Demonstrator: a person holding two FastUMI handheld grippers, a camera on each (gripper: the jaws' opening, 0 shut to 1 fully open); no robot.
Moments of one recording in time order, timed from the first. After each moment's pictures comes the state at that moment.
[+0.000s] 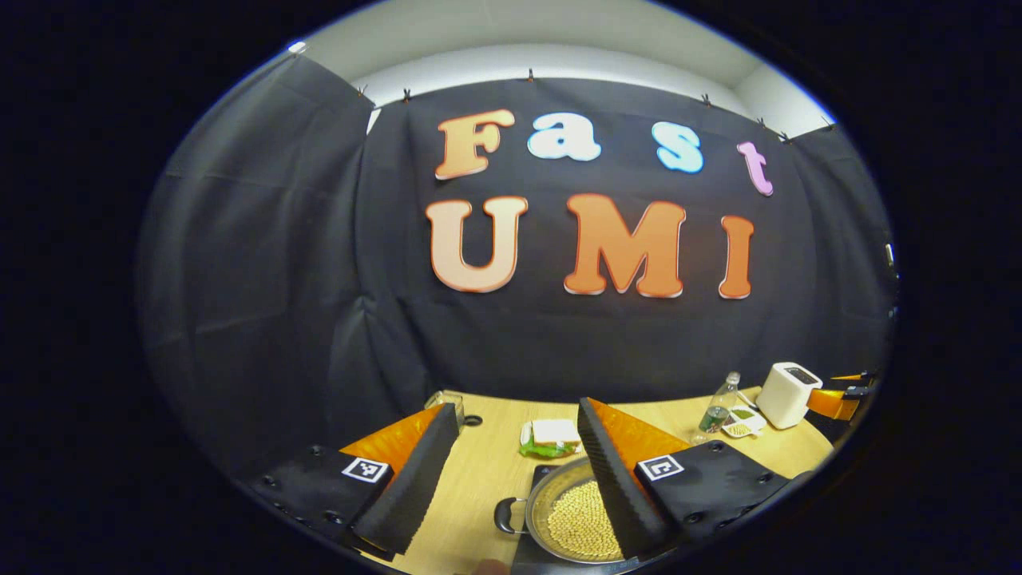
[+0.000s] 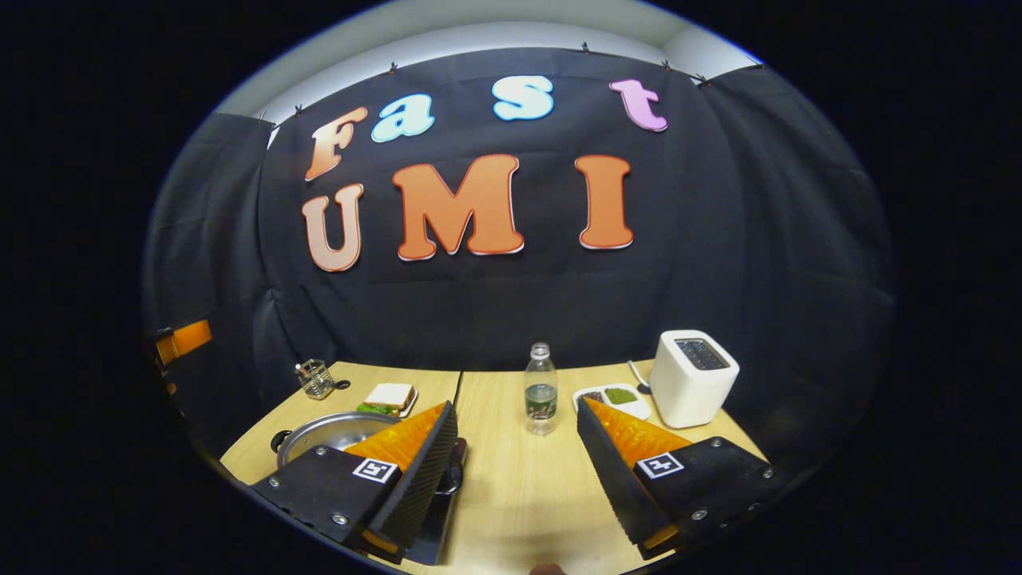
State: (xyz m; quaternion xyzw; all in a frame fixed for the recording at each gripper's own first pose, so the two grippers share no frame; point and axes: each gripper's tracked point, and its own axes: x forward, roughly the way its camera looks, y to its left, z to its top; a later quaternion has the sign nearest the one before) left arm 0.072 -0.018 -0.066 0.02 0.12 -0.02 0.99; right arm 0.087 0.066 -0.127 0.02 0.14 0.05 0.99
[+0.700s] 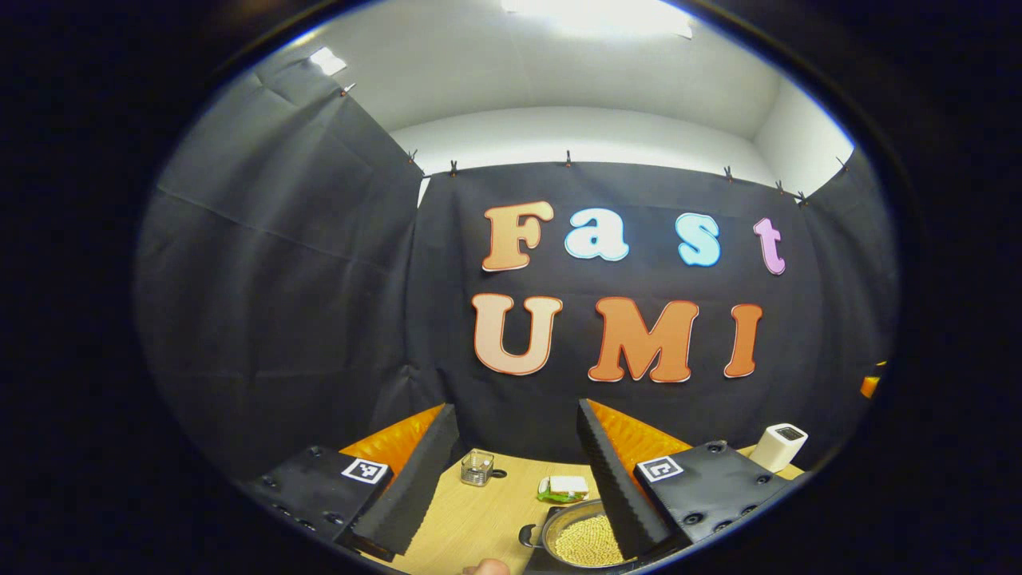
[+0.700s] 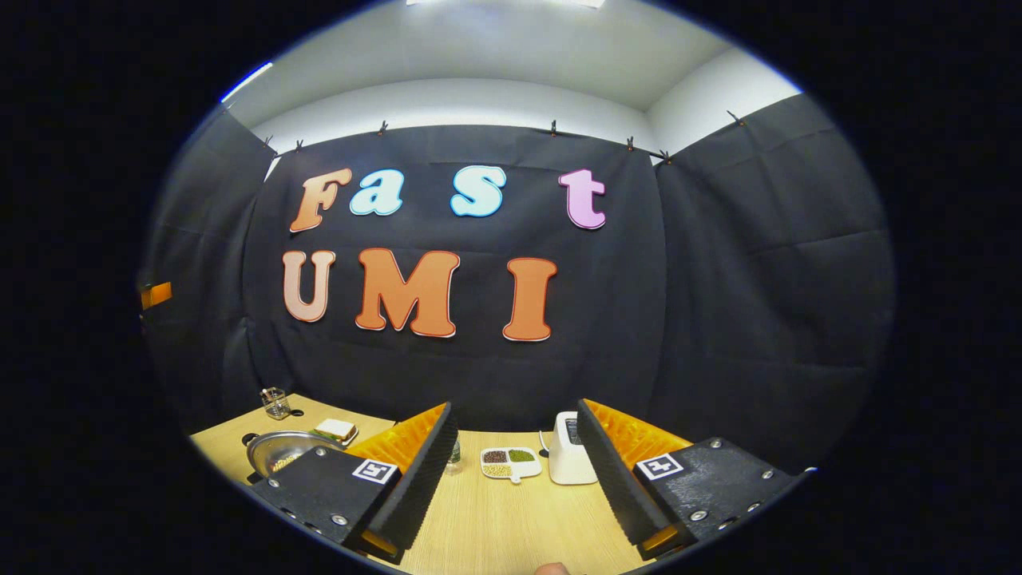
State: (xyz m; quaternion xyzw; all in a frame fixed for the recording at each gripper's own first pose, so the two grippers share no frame) left arm -0.004 0.020 0.062 -0.01 0.00 0.02 1.00; right arm 0.006 -0.068 -0.013 -0.02 0.01 -0.01 1.00
